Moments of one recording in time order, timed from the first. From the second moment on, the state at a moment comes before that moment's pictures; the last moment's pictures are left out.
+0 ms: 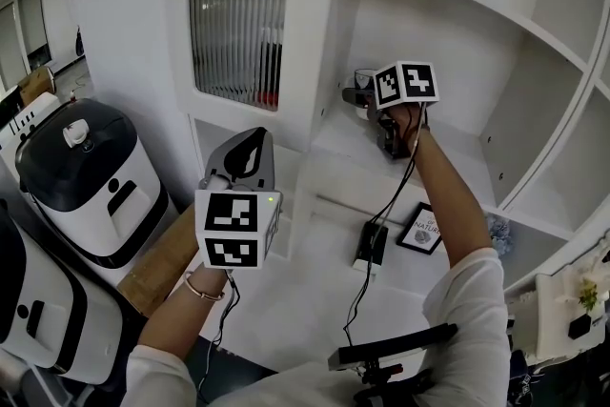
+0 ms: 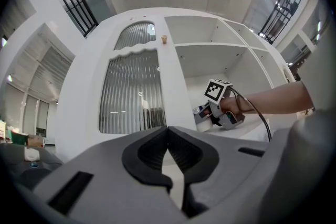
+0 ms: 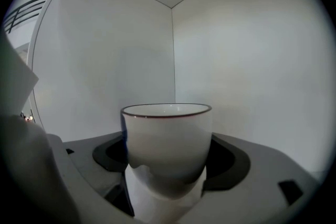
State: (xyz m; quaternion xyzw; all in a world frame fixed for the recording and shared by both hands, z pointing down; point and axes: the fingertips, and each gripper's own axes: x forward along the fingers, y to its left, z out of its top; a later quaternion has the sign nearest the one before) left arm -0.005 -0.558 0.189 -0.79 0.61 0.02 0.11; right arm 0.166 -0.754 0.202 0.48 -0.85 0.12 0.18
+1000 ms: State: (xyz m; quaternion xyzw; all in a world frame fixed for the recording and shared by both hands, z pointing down) left arm -0.001 -0.544 0.188 -0.80 0.59 0.03 0.10; right arm 0.178 -0.723 0.201 0.47 -0.86 0.17 0.15
